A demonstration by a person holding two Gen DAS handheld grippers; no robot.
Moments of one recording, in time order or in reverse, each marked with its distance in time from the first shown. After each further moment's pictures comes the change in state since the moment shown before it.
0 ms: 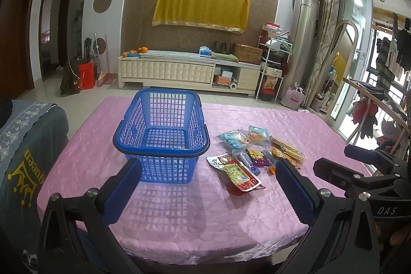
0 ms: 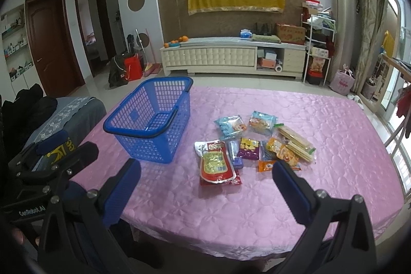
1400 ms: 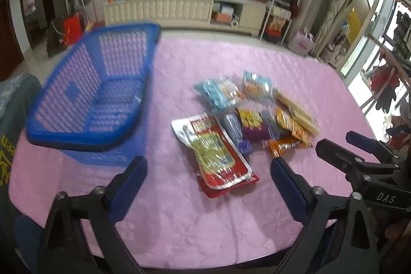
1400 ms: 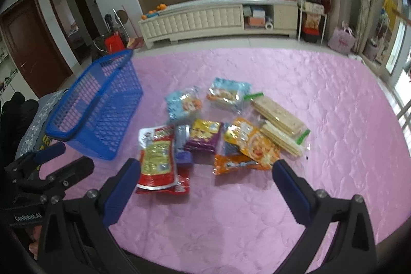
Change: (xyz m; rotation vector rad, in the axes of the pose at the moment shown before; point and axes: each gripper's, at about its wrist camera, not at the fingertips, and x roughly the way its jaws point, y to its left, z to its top) left arm 0.173 -0.061 -0.003 -0.012 0.413 0.013; right arm 0.123 -0.129 -0.003 0.132 0.243 0.013
